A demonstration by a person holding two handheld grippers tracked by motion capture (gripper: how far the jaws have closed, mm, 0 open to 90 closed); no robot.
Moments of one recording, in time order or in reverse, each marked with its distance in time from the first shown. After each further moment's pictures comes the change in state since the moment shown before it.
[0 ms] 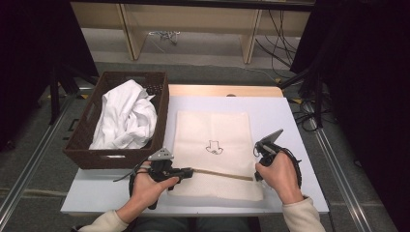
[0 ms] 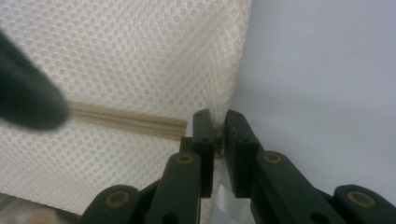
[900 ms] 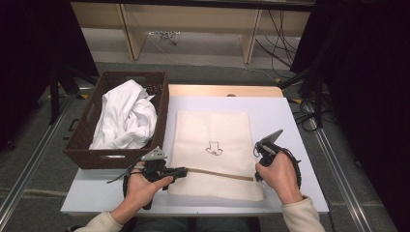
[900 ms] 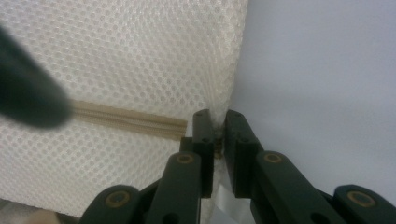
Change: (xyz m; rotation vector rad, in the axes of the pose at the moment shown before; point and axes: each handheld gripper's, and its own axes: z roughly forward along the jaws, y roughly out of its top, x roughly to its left) left arm 0.009 -0.004 -0.013 -0.007 0.031 -0.016; right arm 0.003 0.002 0.000 0.050 -0.009 0.065
